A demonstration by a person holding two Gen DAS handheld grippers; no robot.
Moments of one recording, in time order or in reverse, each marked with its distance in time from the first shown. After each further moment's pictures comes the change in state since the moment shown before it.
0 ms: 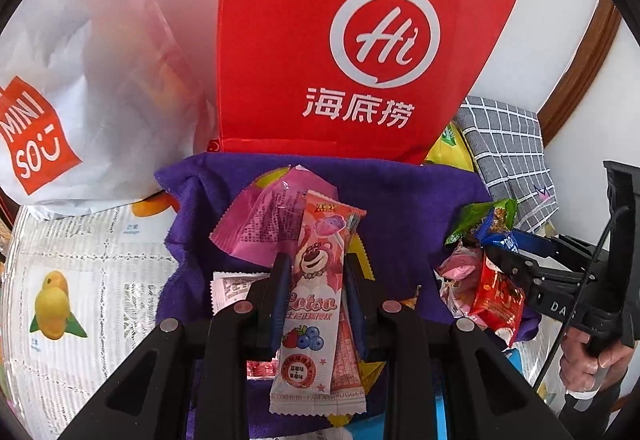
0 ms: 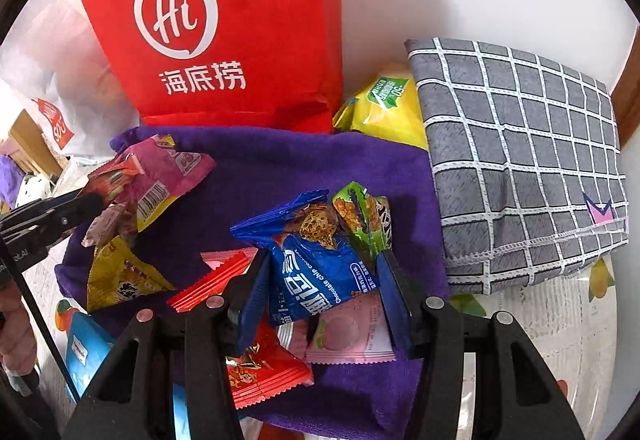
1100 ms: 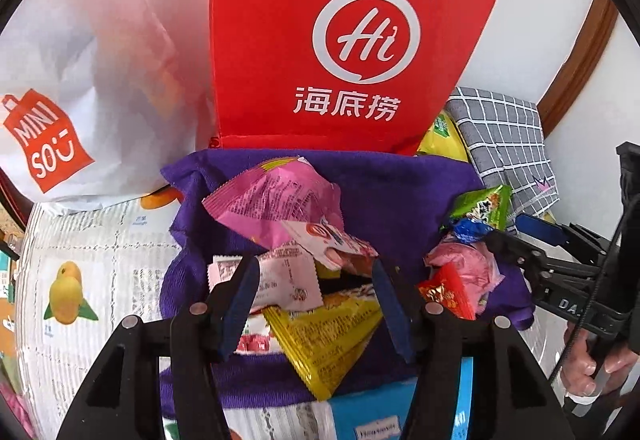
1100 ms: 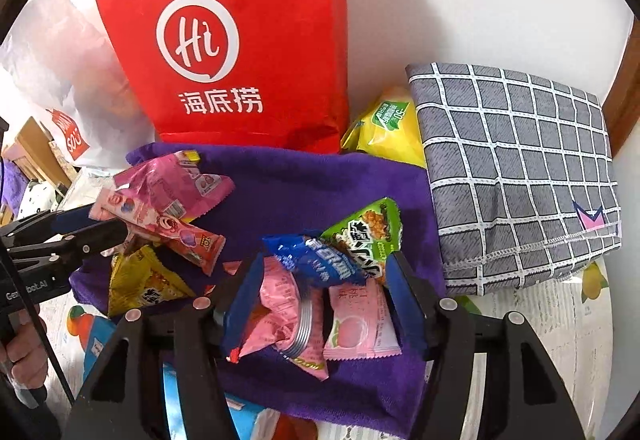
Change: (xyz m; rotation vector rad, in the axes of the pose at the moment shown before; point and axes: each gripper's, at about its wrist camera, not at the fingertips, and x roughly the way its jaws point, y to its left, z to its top) left arm -0.020 -0.012 -0.006 0.018 0.025 0.033; right arm -0.029 0.007 -0.001 0.019 -0.057 -0.004
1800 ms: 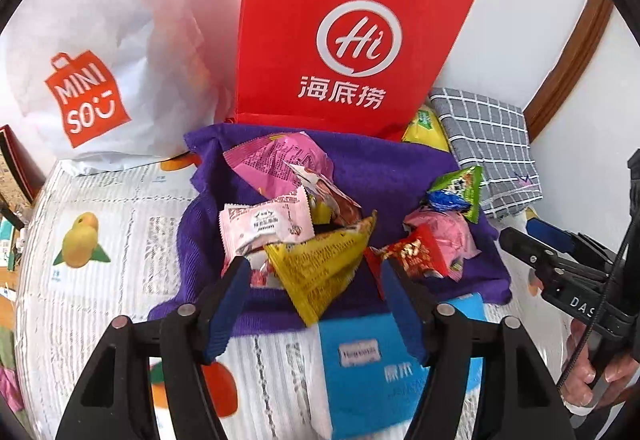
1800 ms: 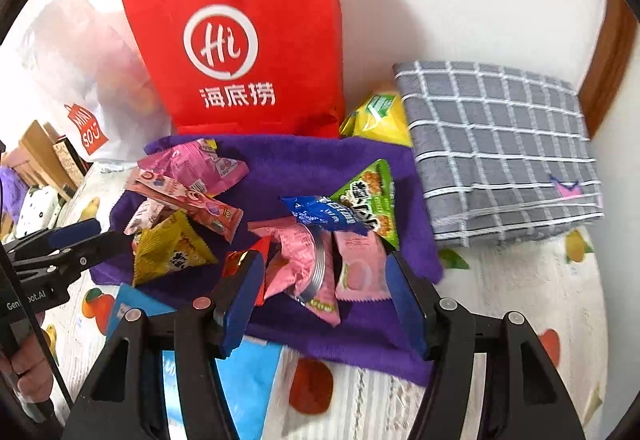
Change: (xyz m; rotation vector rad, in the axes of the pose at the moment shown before) left arm -0.047 0.000 -0.039 -0.050 -0.023 -0.015; right arm -0.055 0.014 -0.033 0.033 -0.045 -0.041
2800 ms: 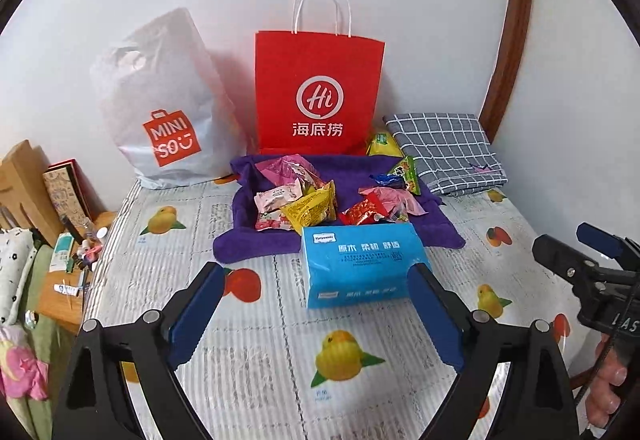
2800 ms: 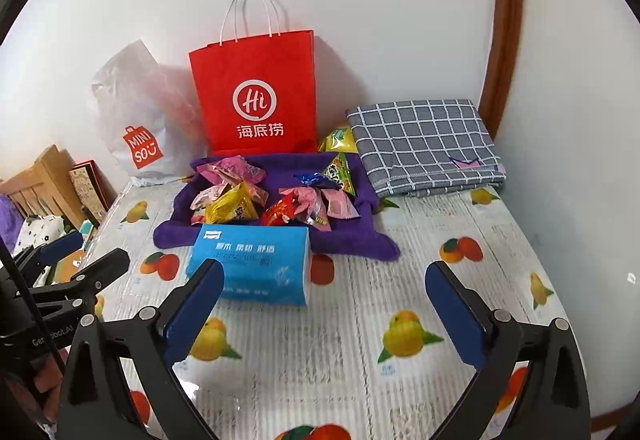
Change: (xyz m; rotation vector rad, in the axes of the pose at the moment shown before) left arm -0.172 -0.047 -0.110 0.103 -0.220 0.097; right arm -0.195 0.035 -0.116 0.092 -0.179 -0.108
